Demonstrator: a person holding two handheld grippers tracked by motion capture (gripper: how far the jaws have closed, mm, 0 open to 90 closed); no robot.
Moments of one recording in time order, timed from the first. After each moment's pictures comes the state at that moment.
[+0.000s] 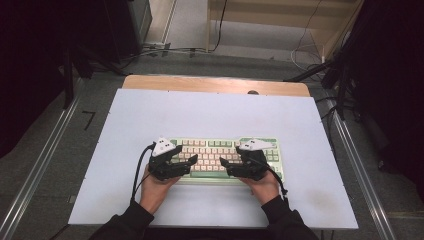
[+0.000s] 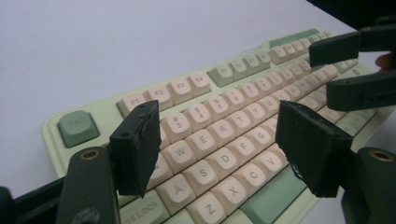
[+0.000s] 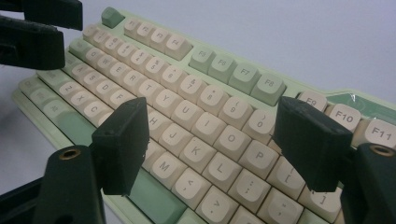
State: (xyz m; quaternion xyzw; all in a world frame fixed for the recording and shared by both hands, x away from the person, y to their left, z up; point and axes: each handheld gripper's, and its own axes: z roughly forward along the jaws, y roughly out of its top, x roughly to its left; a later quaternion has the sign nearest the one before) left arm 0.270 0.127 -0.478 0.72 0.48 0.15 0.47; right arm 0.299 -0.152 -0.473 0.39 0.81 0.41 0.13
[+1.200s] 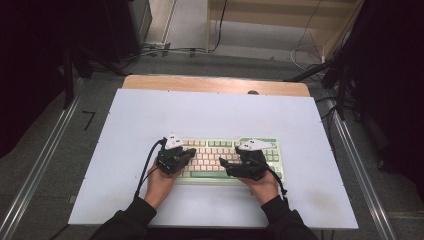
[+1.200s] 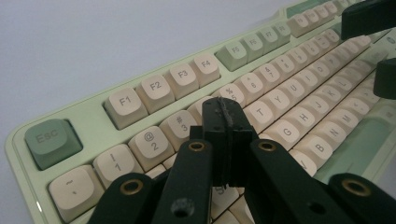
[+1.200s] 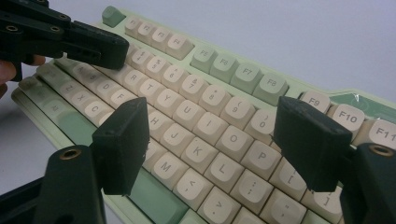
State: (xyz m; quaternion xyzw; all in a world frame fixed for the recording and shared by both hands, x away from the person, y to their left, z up) left arm 0.292 0.109 -0.491 0.77 0.45 0.14 0.43; right arm 0.299 -0.150 -0.473 0.39 0.82 0.41 0.13
